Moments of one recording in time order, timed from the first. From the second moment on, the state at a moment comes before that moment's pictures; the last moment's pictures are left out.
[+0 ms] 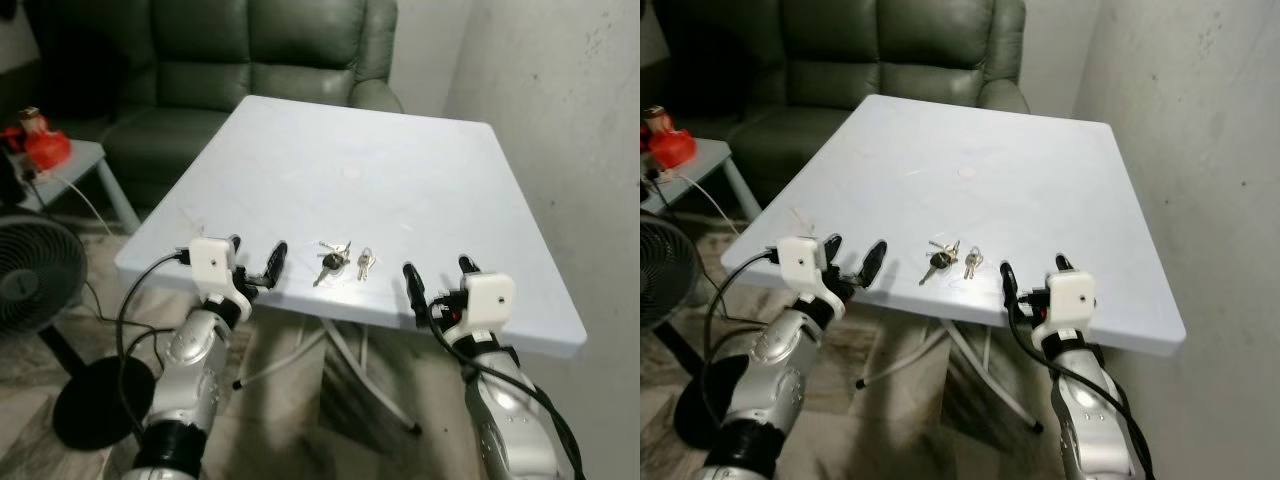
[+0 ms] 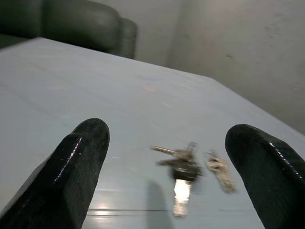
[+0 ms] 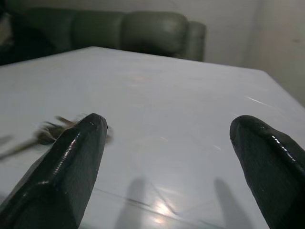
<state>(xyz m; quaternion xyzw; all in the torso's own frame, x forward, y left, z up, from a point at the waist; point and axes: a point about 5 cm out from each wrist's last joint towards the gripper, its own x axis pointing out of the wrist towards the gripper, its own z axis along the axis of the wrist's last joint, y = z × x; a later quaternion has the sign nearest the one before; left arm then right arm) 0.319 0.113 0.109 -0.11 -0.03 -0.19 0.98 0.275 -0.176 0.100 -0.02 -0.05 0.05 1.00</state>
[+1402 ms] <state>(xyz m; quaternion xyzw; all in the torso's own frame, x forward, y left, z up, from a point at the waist) 0.324 0.128 0.111 -0.11 -0.02 -0.16 0.98 0.277 -0.165 0.104 0.00 -0.06 0.06 1.00</state>
